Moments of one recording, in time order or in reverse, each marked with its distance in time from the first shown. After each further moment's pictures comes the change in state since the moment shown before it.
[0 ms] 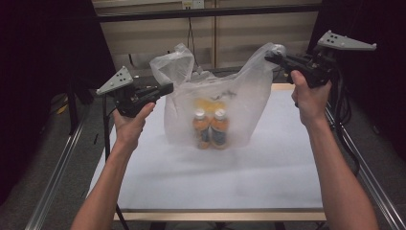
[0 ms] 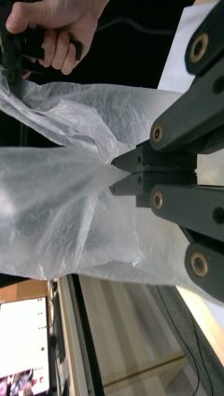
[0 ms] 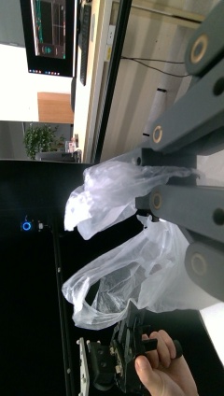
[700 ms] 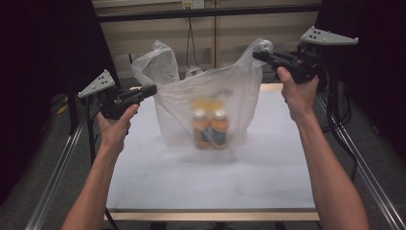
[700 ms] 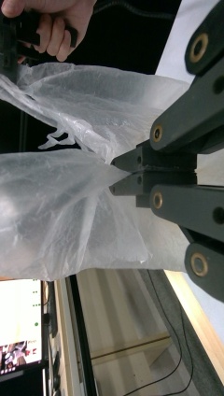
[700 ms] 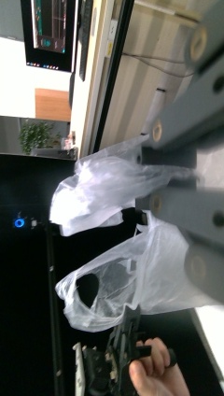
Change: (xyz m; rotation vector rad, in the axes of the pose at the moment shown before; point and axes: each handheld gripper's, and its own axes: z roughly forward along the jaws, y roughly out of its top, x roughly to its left) left arm 0.019 -0.009 -0.030 0.025 0.059 -0.014; right arm 0.009 0.003 0.025 0.026 0.007 -0.031
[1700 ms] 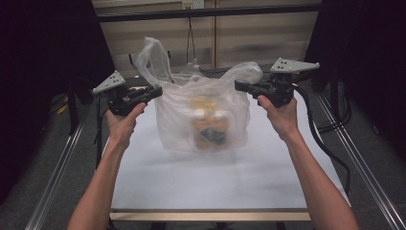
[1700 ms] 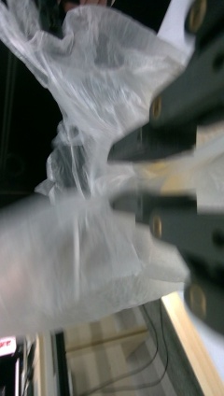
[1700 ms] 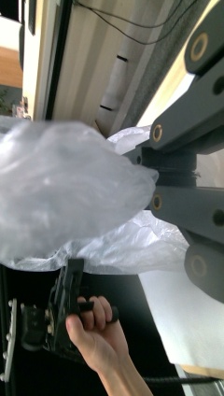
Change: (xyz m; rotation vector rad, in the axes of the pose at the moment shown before) left arm 0.020 -0.024 0.028 0.074 0.009 -0.053; right arm 0.019 -0.063 0.026 0.174 0.107 0.028
